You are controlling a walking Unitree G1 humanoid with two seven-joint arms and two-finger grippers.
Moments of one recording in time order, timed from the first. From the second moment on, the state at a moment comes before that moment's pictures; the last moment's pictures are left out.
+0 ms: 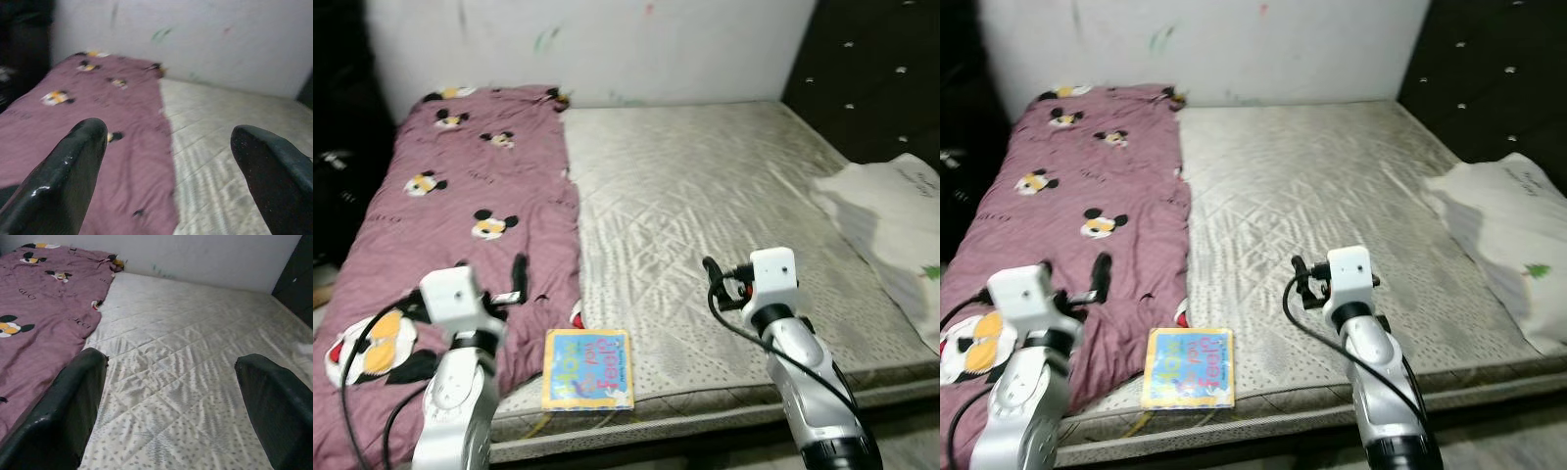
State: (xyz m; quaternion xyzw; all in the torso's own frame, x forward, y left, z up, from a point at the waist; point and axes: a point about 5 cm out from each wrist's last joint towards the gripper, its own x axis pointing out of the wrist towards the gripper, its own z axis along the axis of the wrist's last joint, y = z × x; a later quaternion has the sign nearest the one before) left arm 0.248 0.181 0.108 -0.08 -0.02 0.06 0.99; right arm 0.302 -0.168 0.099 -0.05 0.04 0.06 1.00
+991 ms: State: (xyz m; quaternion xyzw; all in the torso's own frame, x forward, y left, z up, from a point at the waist) left arm 0.242 0.187 0.117 -0.08 -0.02 0.08 0.99; right arm 0.291 -0.161 0.090 -0.04 0.09 0.09 0.99
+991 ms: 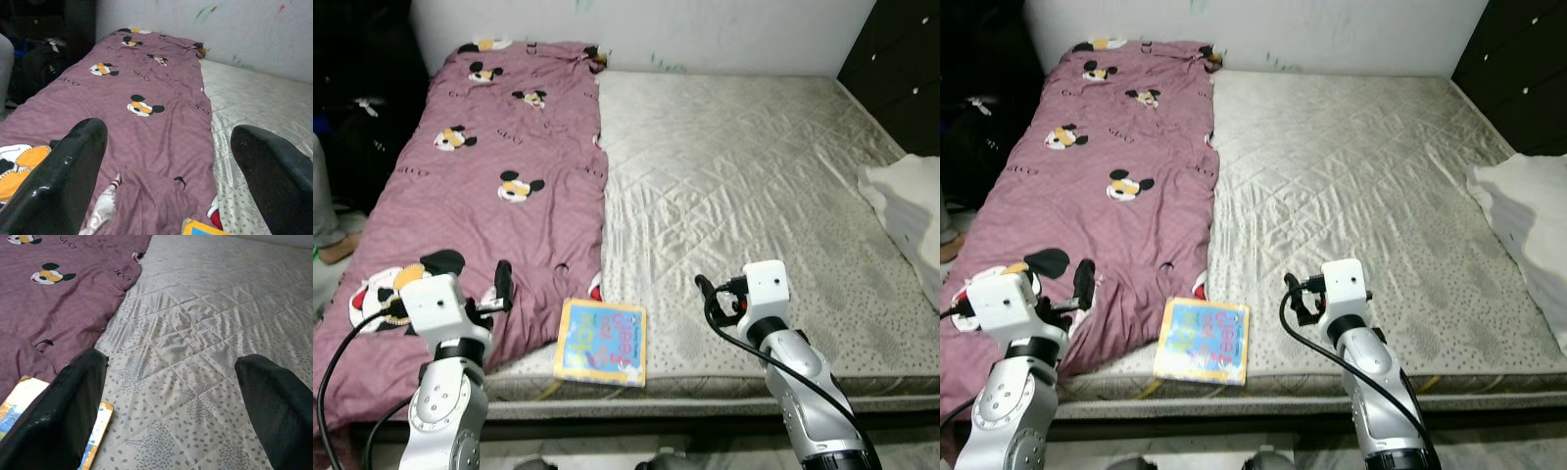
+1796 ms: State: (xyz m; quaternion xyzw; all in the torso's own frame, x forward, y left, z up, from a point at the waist) left arm 0.237 0.184 0.106 -0.07 0.00 0.09 0.99; right arm 0.291 -0.155 0.083 -0.04 0.10 0.12 0.99
